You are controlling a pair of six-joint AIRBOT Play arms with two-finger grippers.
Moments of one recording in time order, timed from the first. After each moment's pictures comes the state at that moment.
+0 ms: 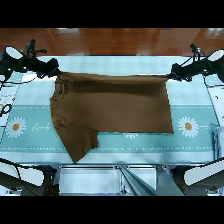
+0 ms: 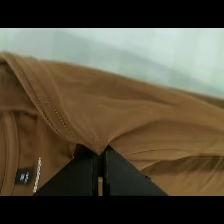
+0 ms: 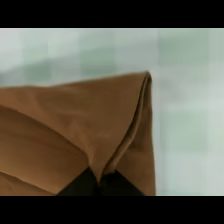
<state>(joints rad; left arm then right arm) 0.16 -1.74 1.55 1.02 -1.08 -1.47 -0.23 -1.79 1.57 -1.03 1.16 1.36</state>
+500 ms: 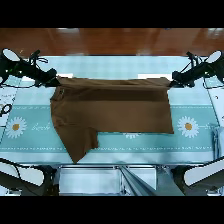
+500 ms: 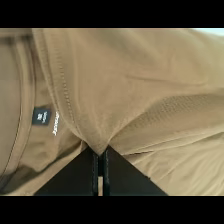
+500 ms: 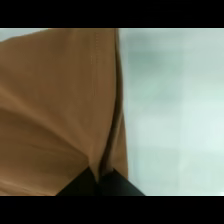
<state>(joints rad) 0.19 -1.74 1.52 1.07 -1.29 -1.42 -0.23 -1.80 1.58 -1.16 1.27 1.41</state>
